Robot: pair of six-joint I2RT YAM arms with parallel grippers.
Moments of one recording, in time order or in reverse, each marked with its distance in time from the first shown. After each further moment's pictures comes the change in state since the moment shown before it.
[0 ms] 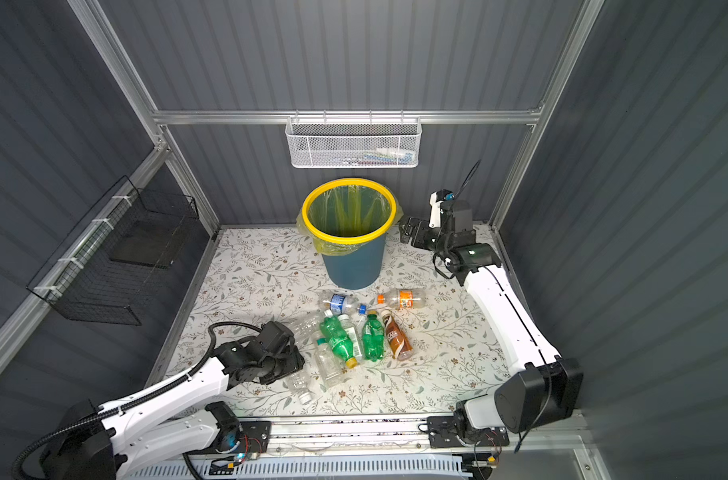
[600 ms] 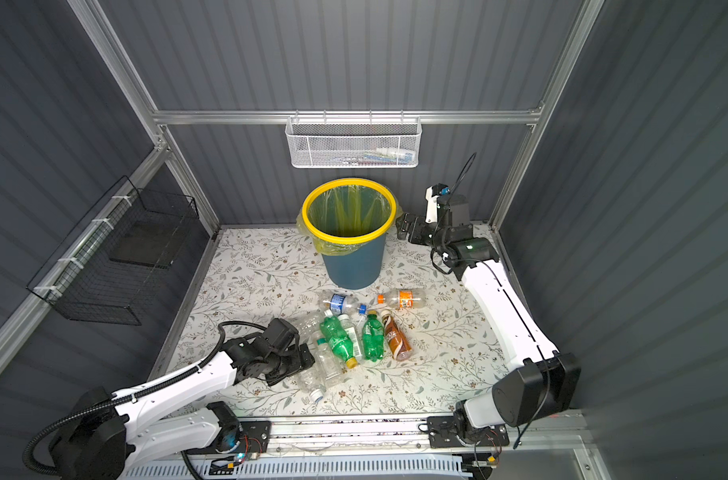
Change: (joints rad) left arm 0.000 0.104 -0.002 0.082 0.113 -0.029; right arm 0.016 0.025 0.071 -0.025 0.025 -0.039
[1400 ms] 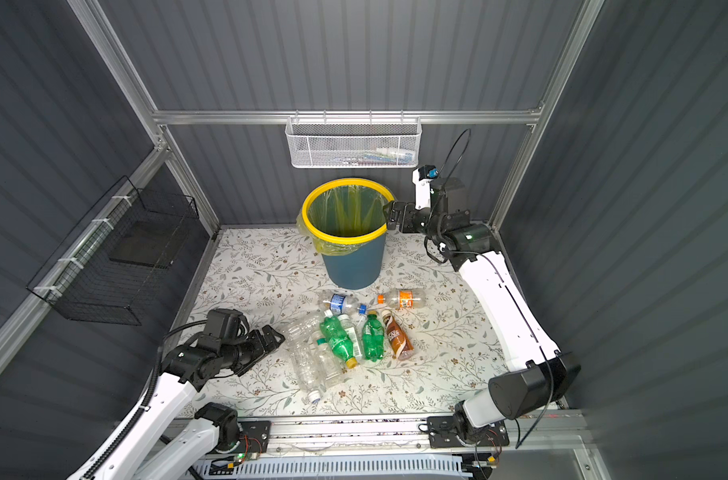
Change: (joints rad) left arm 0.390 -0.328 0.072 -0.237 0.131 0.214; right arm 0.081 0.055 0.211 -0.105 0.002 -0.085
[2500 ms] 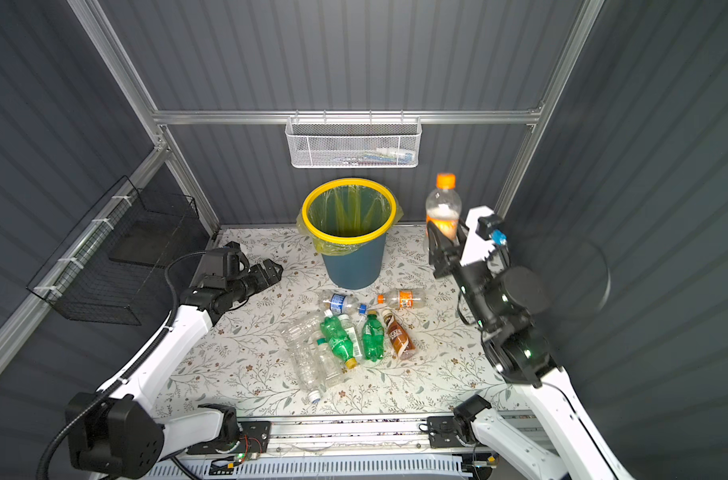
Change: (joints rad) left arm 0.149 0.404 0.383 0.365 -0.114 0.258; right arm 0.164 -0.513 -0.353 0.491 0.238 -0.263
